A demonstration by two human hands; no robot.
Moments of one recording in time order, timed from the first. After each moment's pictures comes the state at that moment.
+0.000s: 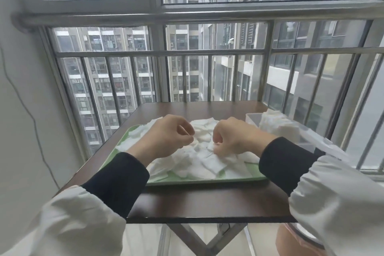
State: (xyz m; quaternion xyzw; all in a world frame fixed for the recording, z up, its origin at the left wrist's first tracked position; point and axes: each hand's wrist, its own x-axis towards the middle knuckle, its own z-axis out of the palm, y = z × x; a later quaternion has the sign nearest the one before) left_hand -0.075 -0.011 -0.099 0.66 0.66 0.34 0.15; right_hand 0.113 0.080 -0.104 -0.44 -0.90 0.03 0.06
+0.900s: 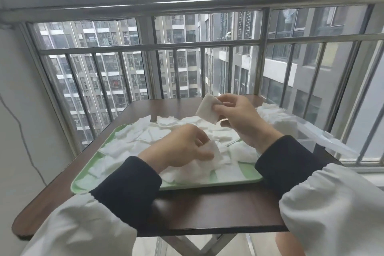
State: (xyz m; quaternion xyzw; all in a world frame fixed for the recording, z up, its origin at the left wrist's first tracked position) left_hand -0.029 0.019 -0.116 0.72 0.62 0.23 0.21; right_hand 0.131 0.104 -0.105 -0.33 -0.67 0.47 0.47
